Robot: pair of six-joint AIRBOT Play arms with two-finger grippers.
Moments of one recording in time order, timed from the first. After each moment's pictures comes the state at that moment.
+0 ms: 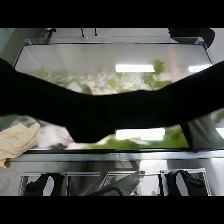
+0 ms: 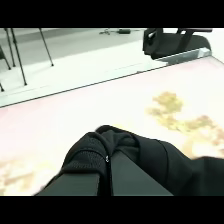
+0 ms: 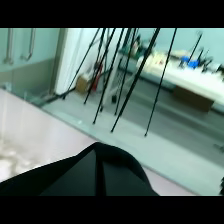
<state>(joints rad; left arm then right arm) 0.33 -0.68 1.82 0.84 -1.45 -1.26 -0.36 -0.64 1.86 -0.71 1.29 1.00</state>
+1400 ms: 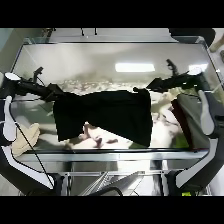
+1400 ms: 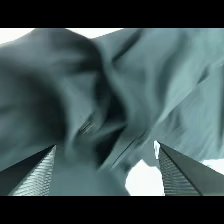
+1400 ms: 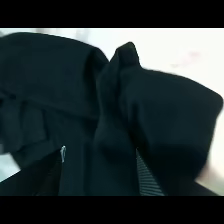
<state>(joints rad) 0.30 -1.87 1.70 0.88 -1.53 -1.20 -0.22 -1.90 1.70 -0.64 1.39 1.06</state>
